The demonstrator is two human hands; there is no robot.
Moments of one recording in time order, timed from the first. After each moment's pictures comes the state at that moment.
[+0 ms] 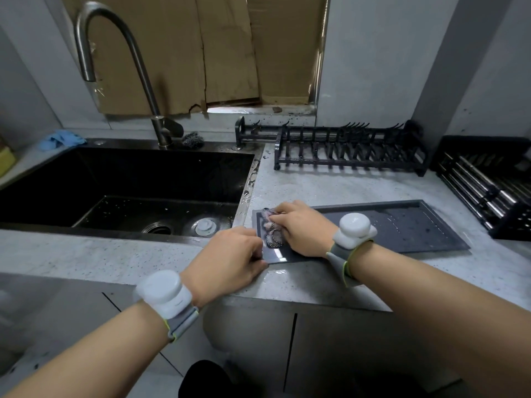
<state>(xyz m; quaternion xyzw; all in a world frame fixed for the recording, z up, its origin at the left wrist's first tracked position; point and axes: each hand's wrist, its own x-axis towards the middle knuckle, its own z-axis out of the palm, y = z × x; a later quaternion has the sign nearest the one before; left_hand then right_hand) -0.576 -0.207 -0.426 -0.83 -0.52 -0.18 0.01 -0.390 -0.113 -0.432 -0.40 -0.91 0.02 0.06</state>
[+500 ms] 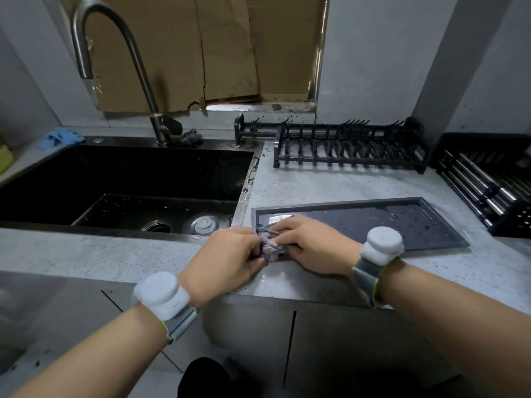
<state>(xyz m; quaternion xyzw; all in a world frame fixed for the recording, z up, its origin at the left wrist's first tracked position) -0.577 -0.209 -0.429 -0.82 -0.53 -0.20 0.02 -0.368 -0.144 -0.427 -0.35 -0.93 0.11 0.08</state>
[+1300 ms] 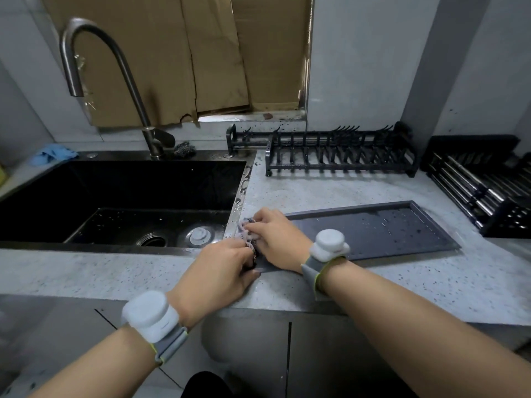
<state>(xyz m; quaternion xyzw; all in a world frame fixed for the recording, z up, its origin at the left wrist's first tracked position) -0.576 -0.209 -0.432 -0.84 -0.51 -0.20 0.05 -0.416 -0.126 -0.438 -0.40 -0.89 0.12 0.17</state>
